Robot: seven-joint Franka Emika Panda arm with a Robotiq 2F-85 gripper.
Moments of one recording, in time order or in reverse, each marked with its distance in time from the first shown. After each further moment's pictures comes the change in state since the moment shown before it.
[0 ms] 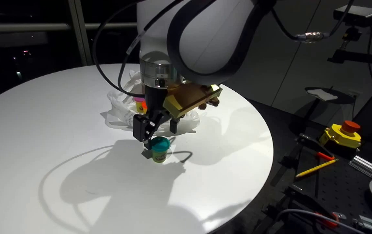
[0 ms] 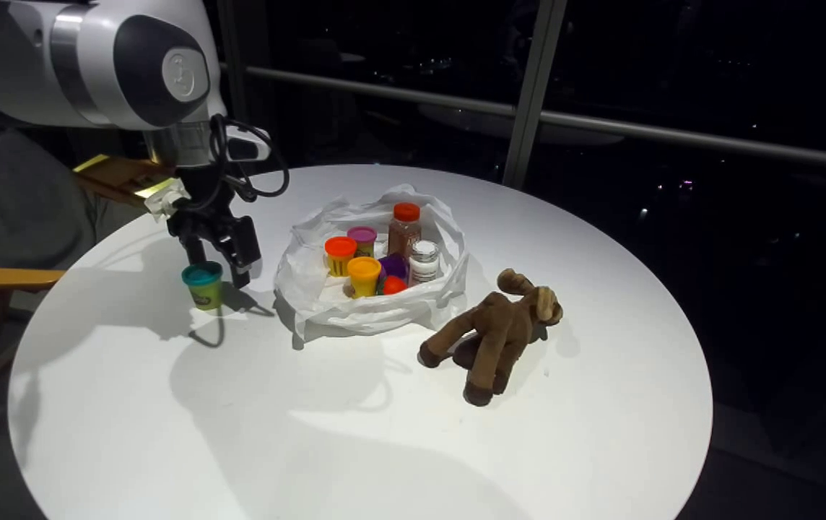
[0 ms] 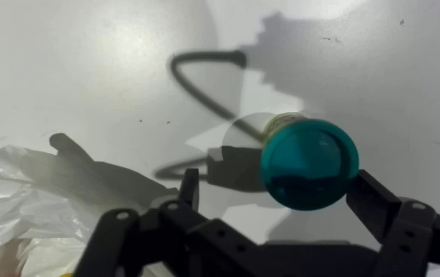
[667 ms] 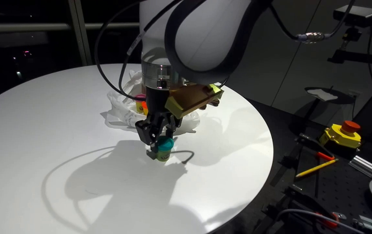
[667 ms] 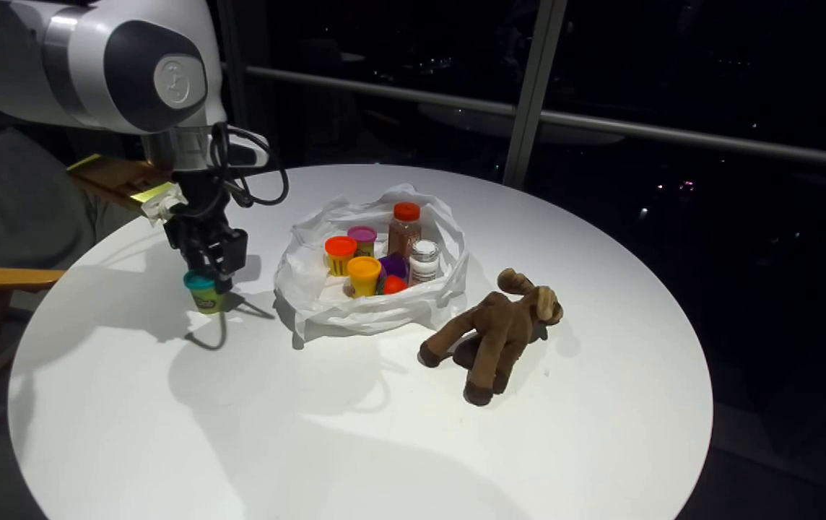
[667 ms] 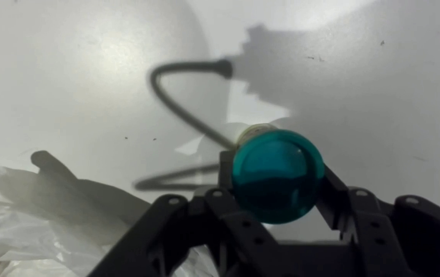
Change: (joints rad) arm -0.019 0.000 0.025 -0.010 0.074 -0.001 -0.070
